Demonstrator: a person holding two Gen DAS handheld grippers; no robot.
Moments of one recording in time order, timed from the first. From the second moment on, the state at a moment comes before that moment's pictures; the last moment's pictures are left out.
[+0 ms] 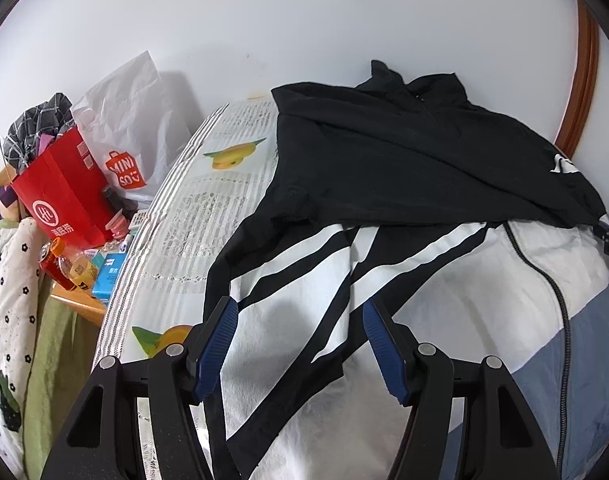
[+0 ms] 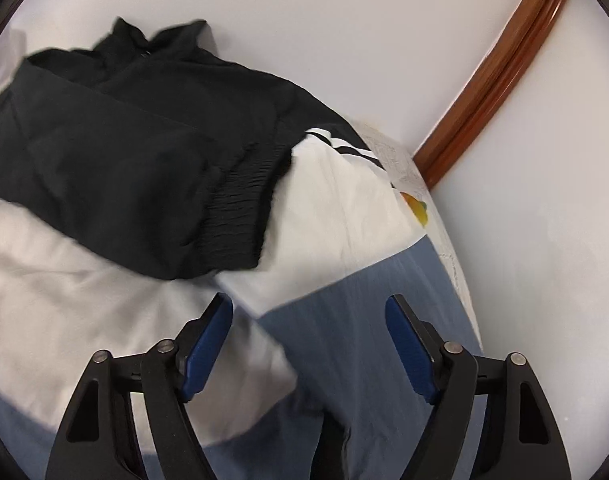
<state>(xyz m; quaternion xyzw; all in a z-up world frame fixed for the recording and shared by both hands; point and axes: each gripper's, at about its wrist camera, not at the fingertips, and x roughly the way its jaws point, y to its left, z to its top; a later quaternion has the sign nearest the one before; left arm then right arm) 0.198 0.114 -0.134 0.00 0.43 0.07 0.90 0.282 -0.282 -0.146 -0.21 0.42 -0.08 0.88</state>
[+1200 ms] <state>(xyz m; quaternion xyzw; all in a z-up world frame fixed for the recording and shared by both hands) 0.176 0.098 -0.113 -0.01 0.41 0.04 0.91 0.123 -0.441 -0.103 0.00 0.41 -0.18 0.90</state>
